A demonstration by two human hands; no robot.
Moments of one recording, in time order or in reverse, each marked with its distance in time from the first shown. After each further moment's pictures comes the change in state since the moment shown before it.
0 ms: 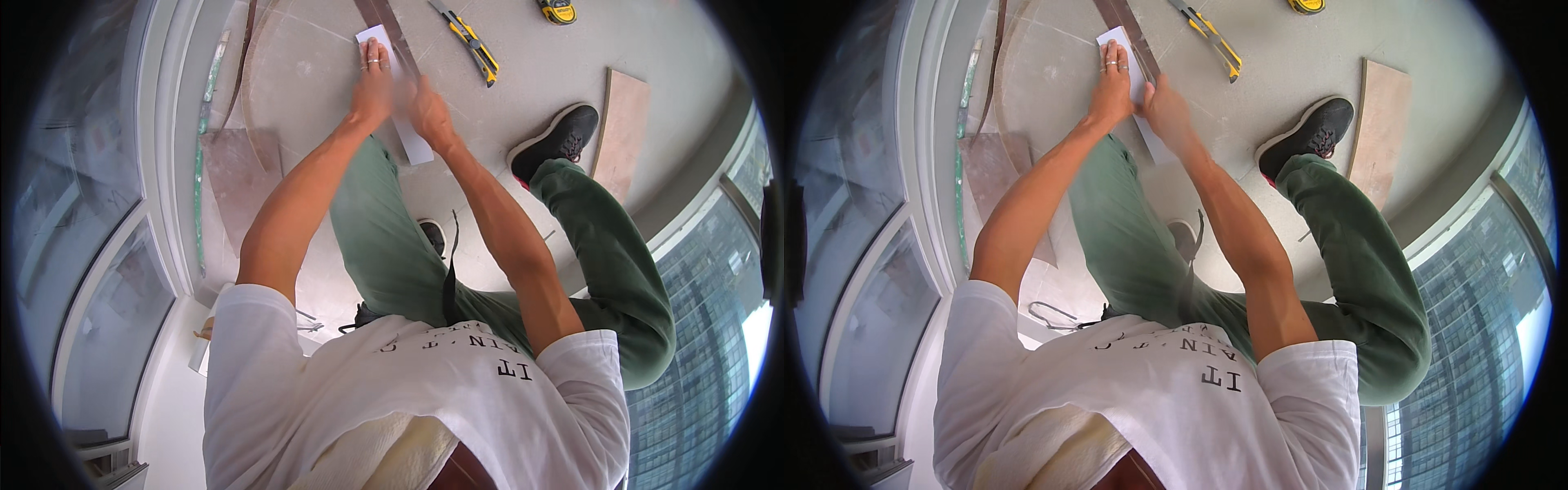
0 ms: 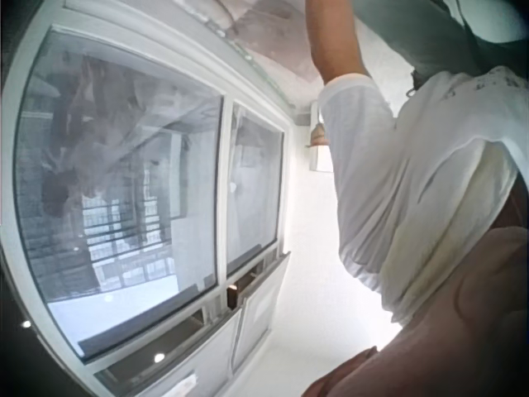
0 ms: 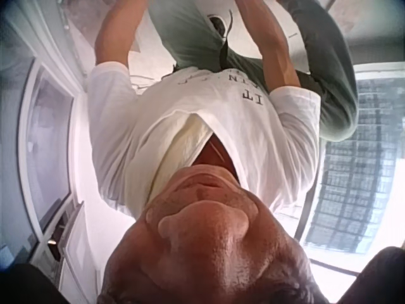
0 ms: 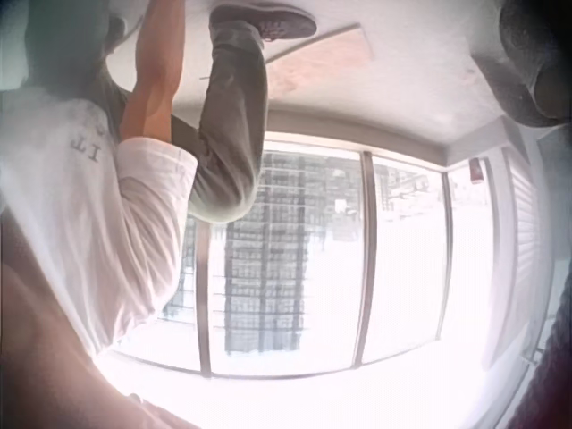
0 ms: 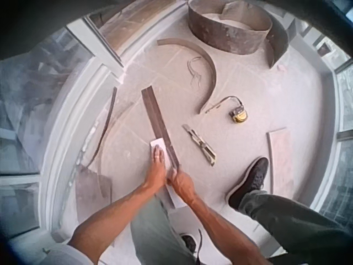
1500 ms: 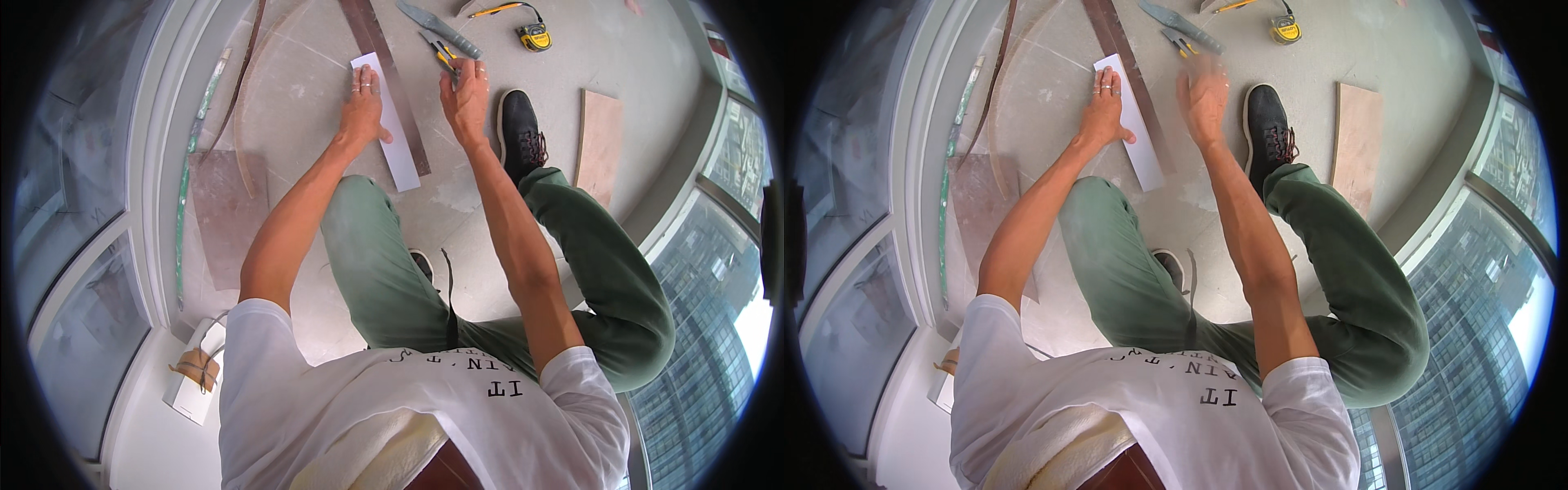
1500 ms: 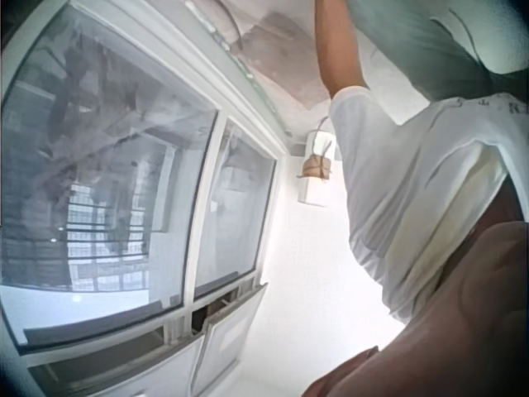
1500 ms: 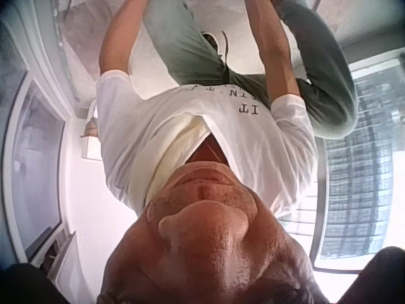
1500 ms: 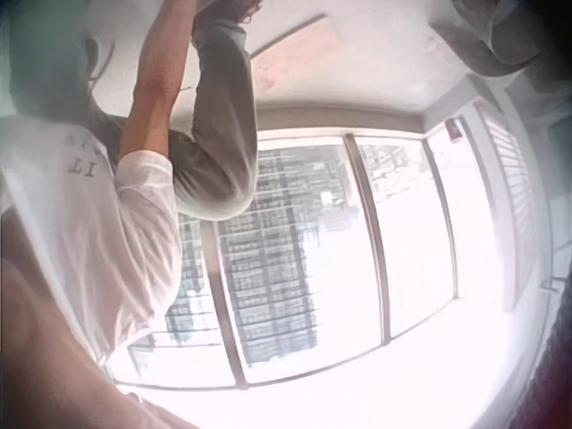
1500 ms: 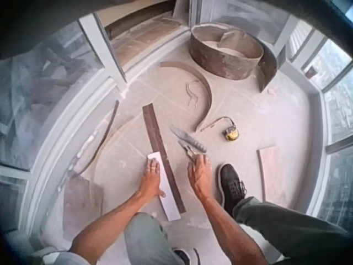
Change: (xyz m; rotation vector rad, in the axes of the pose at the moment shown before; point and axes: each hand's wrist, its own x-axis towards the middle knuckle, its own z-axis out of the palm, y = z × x) left_hand -0.006 0.018 -0.046 0.050 -0.245 -0.070; right_hand 0.043 0.002 -0.086 -0.245 0.587 -0.431
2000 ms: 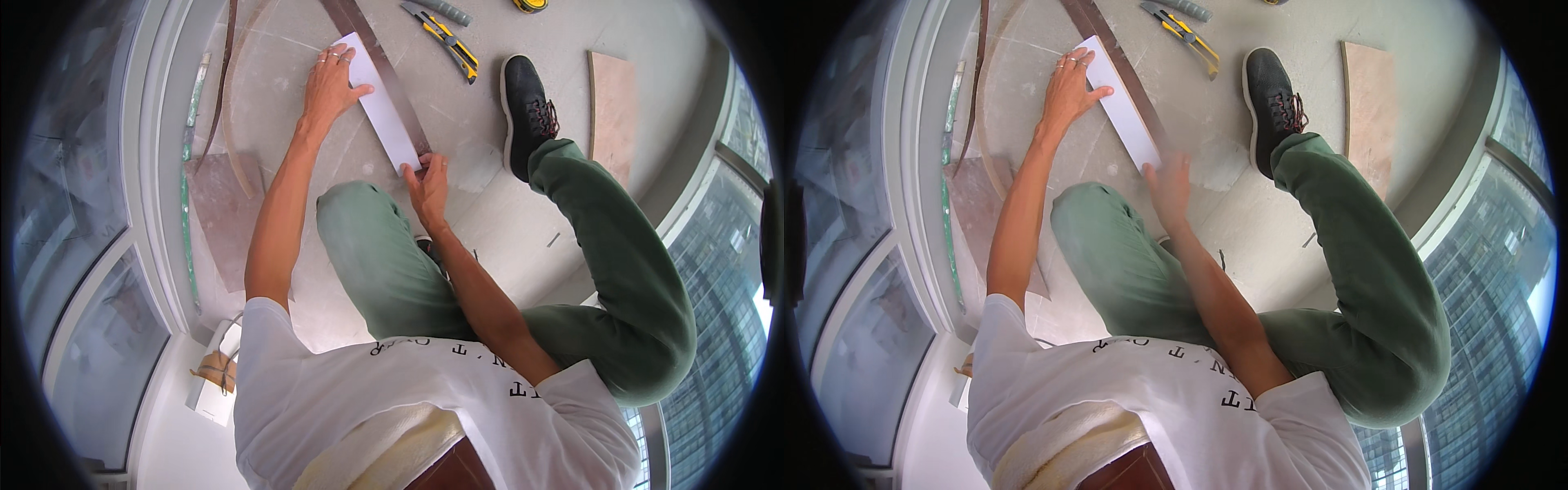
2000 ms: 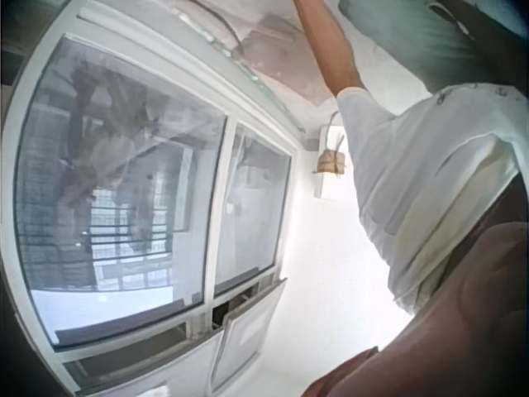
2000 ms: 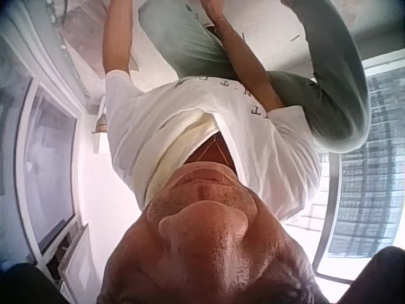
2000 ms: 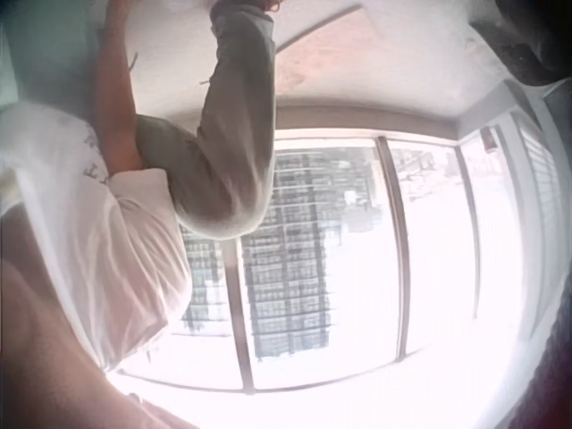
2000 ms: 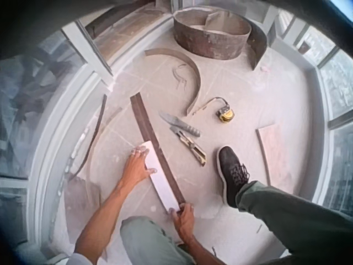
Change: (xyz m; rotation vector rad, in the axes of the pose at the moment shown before) left_hand 0.020 -0.042 0.010 -0.061 0.340 0.157; right_hand -0.233 -0.044 0.013 0.286 -0.196 0.644
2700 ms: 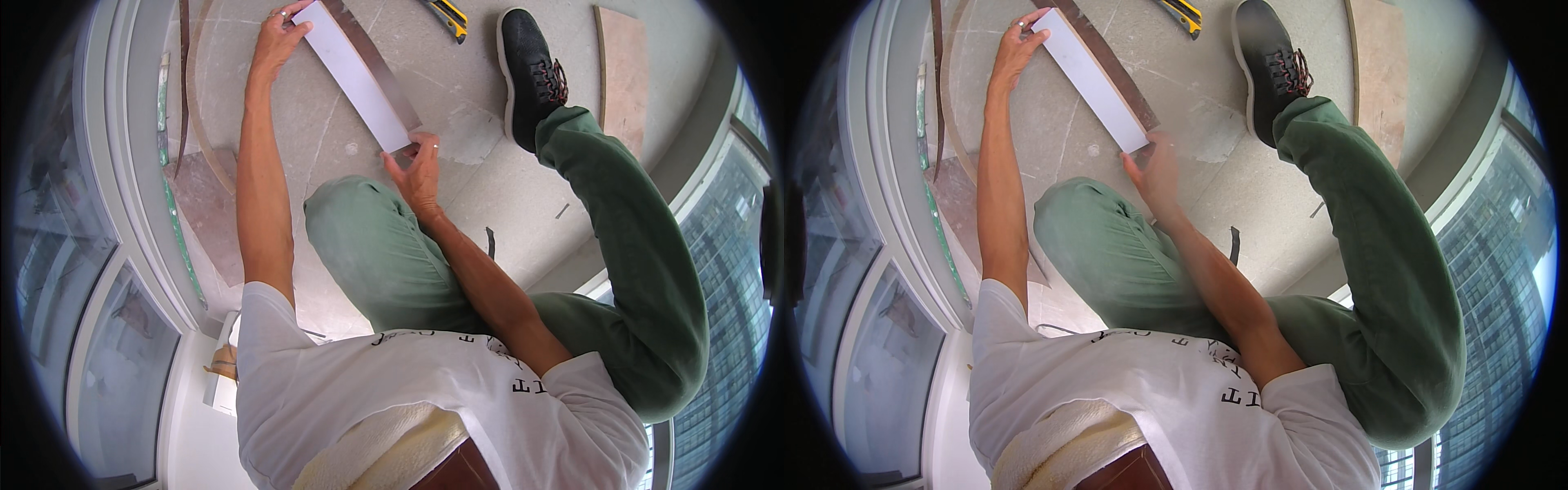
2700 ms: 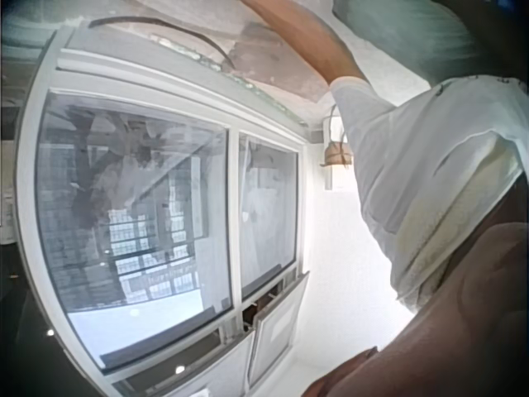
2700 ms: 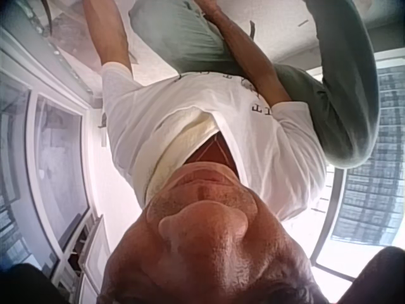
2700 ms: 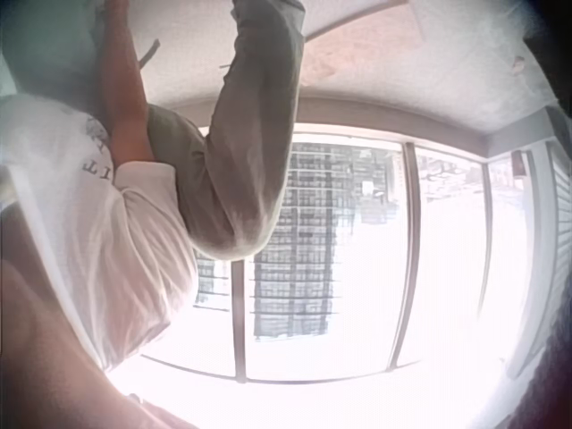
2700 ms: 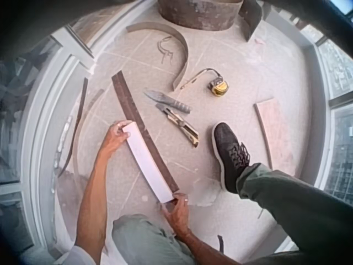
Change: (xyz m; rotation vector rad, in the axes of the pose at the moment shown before) left_hand 0.046 -0.067 0.021 -0.744 0.008 -0.102; right_hand -0.019 0.002 -0.005 0.072 -0.028 -0.042
